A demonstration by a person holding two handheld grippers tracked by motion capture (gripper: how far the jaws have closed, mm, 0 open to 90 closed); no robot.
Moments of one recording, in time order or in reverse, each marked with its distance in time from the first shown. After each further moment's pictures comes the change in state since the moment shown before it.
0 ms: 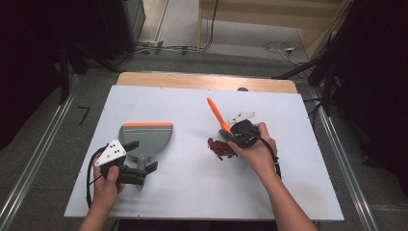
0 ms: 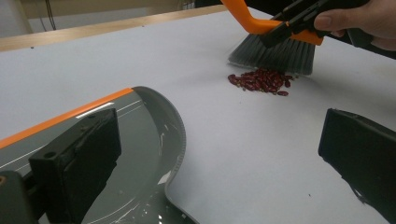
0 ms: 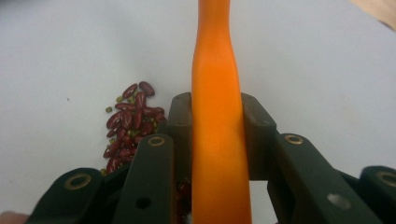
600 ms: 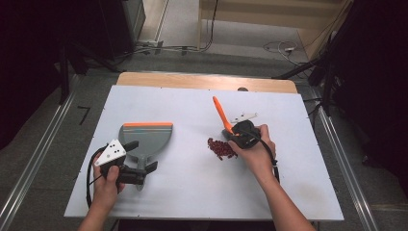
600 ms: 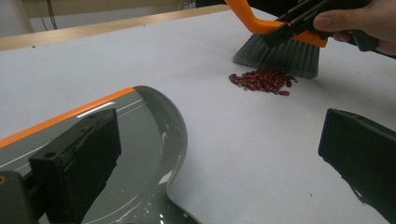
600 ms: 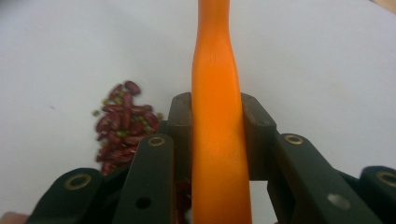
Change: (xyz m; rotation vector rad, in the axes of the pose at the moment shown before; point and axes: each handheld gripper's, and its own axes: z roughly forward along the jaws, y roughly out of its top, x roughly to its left) left arm 0.000 -0.001 0.001 0.004 0.002 -0.002; right arm 0.000 -0.004 0.000 0.019 -0.033 0.119
